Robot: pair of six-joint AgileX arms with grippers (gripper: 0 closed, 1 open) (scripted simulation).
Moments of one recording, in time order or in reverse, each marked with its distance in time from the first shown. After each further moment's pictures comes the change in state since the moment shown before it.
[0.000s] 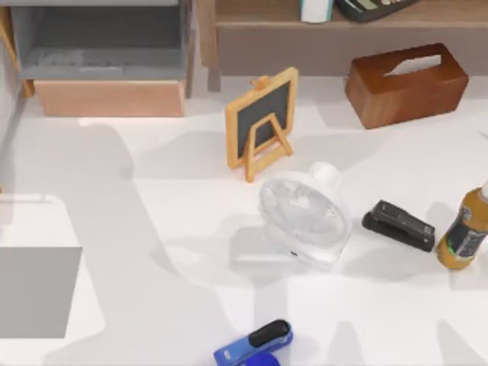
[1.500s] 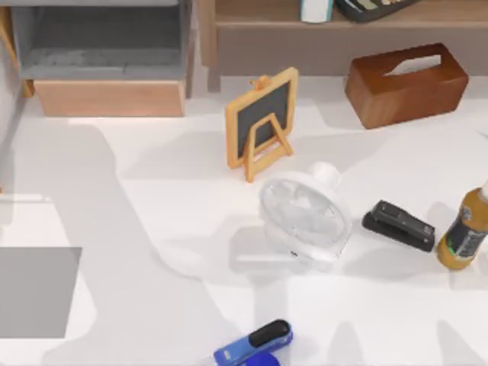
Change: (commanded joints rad) left arm -0.008 0.011 -0.078 0.090 0.000 -0.006; right arm 0.000 0.000 0.000 0.000 0.000 0.000
